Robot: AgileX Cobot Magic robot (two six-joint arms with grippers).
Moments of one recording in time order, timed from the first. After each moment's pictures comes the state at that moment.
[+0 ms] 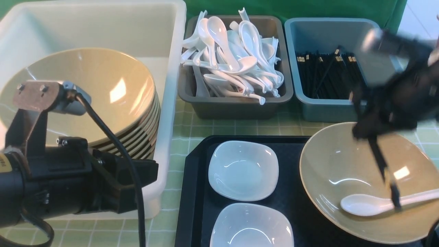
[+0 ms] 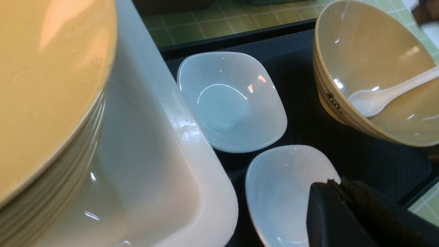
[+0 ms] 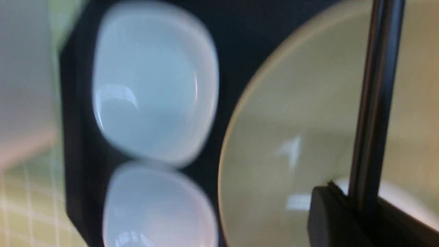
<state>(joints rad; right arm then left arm) 0.13 1.51 -1.31 0.35 0.98 0.11 -0.41 0.85 -0.68 -0.57 0.67 0.37</state>
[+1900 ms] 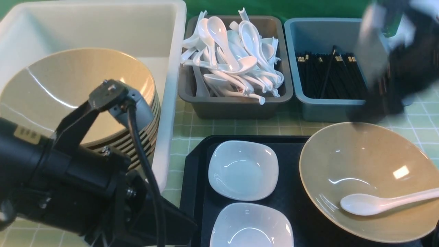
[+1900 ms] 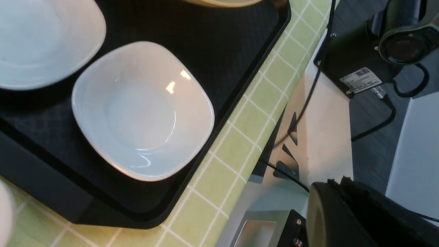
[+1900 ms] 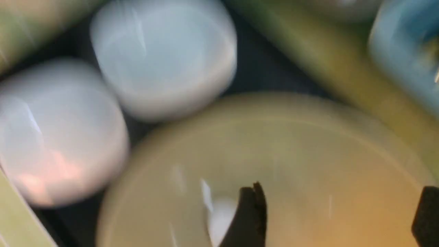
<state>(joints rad) 0.11 1.54 -1.29 0.26 1.04 -0.80 -0.42 1.02 -0.91 -0.78 1.22 0.65</state>
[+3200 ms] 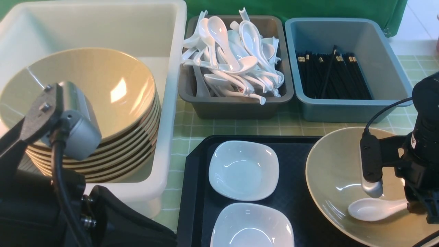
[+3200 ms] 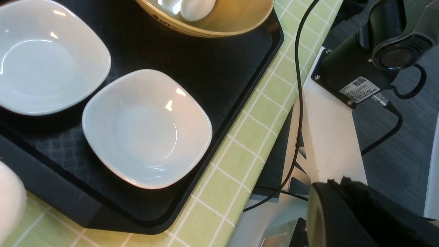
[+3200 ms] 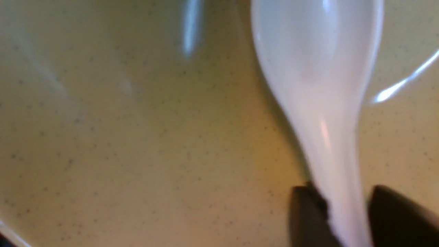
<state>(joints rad) 0.25 1.60 -0.97 -0.24 0.97 -0.89 -0.42 0.85 -0.87 -0.76 1.20 0.65</state>
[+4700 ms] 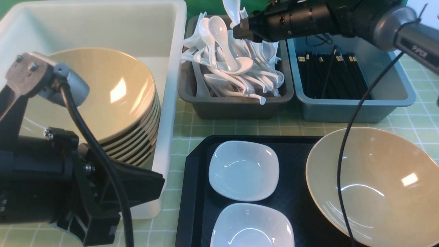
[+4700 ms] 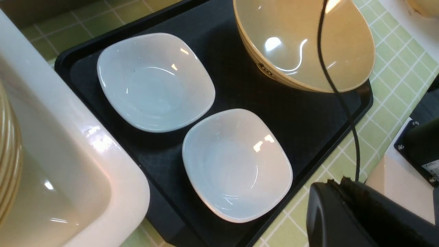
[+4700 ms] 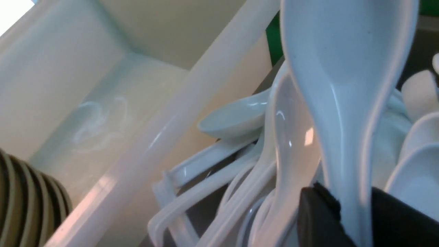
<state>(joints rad) 0.25 2.30 -2.10 0.99 0.52 -0.70 -0.41 0.85 -0.87 -0.60 0.99 0.45</state>
